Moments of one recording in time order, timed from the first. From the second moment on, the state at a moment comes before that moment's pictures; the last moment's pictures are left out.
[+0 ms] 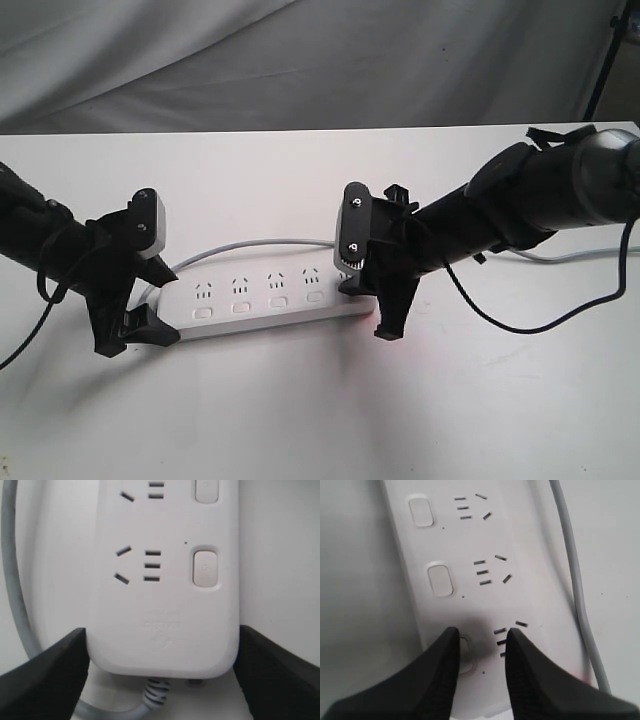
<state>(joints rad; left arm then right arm) -0.22 1.97 -1.00 -0.85 0.70 1.95 0.28 1.99 -1.08 1.06 0.41 -2.04</state>
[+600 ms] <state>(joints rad) -0.22 1.97 -1.00 -0.85 0.70 1.95 0.28 2.00 -1.07 1.08 0.39 -2.04</state>
